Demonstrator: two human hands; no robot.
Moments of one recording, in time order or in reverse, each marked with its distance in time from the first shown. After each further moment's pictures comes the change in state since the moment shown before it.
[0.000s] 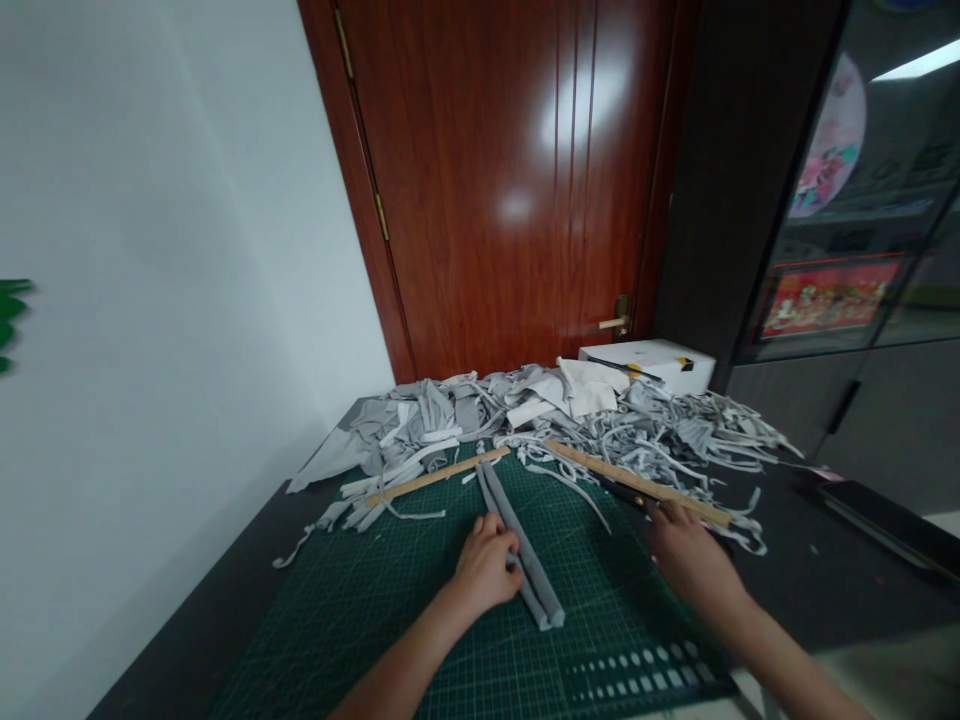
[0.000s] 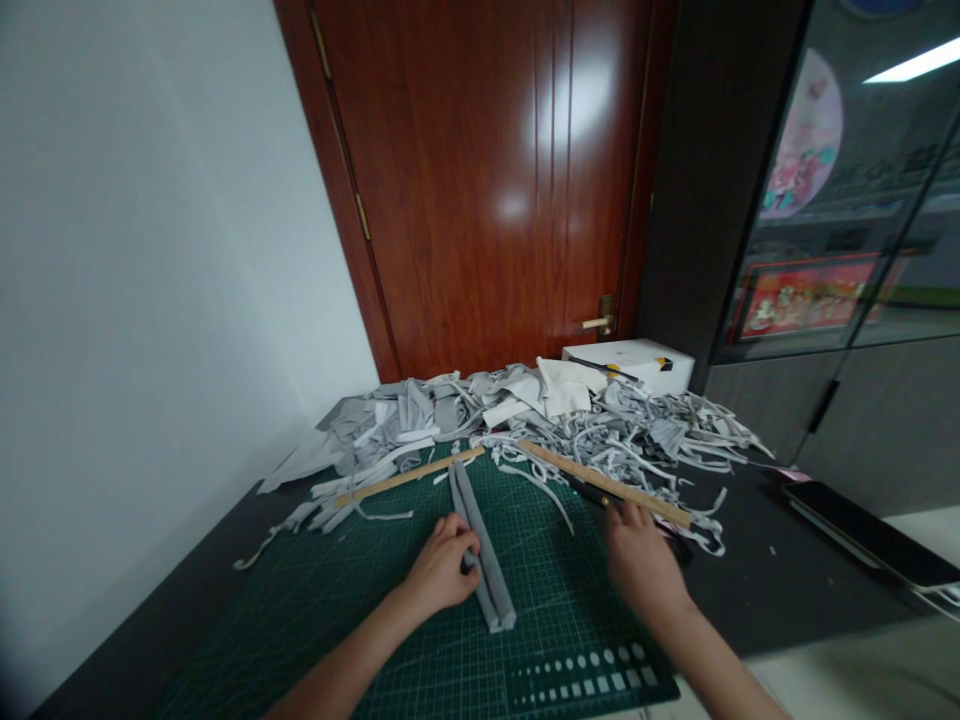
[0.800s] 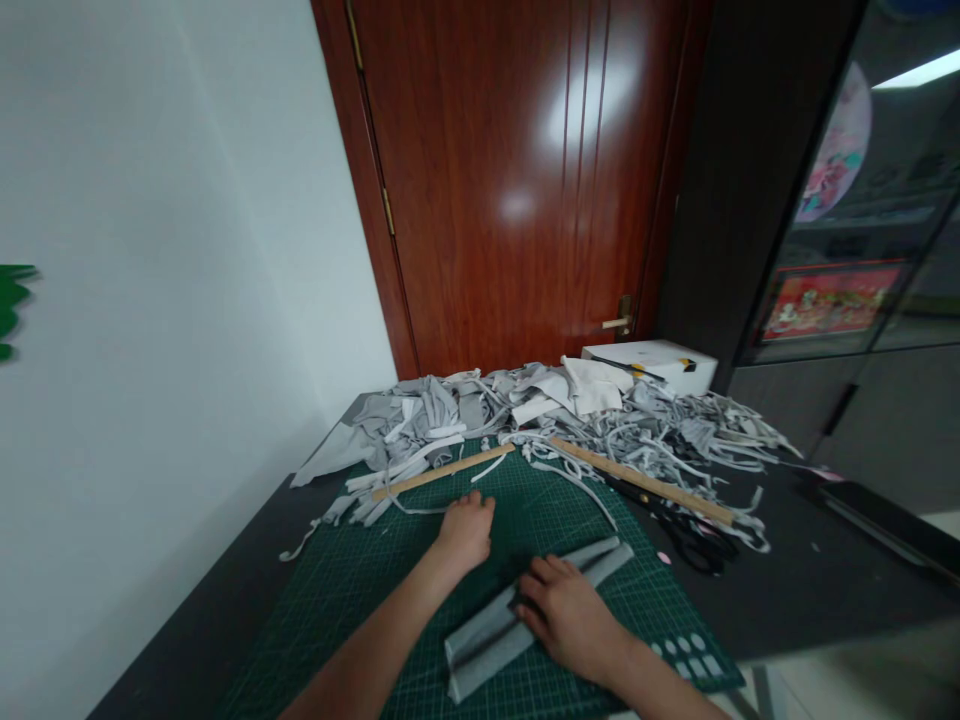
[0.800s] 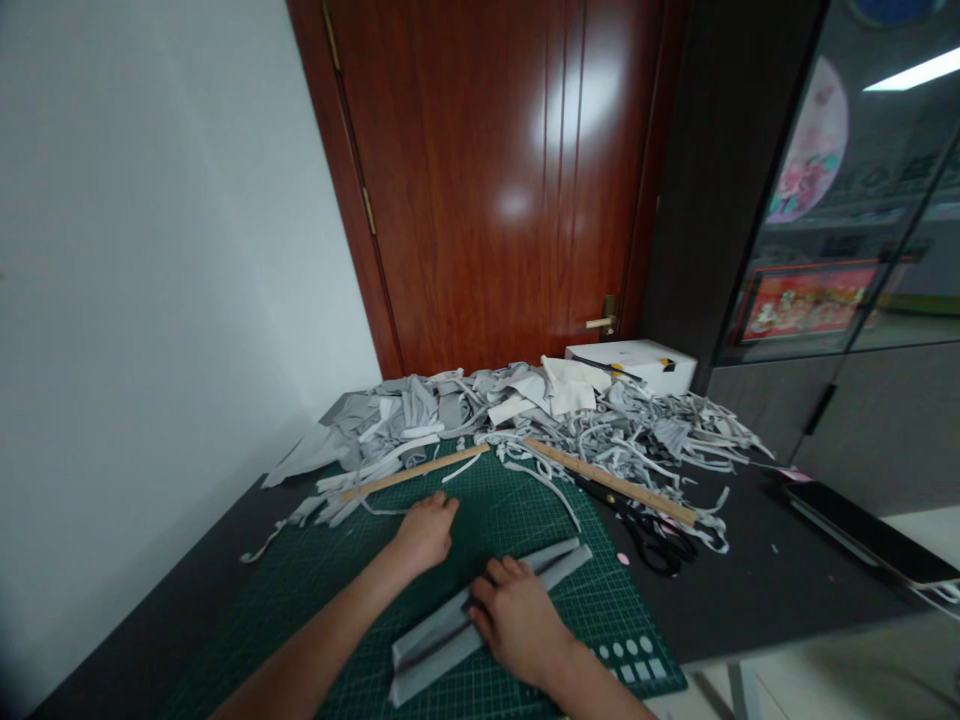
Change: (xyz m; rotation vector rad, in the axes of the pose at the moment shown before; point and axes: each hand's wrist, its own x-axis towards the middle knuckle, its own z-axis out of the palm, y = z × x) left_hand 0.011 -0.016 -0.044 0.267 -0.128 -0.059; right_hand -0.017 -0.159 0.013 0.294 -0.247 -0.415
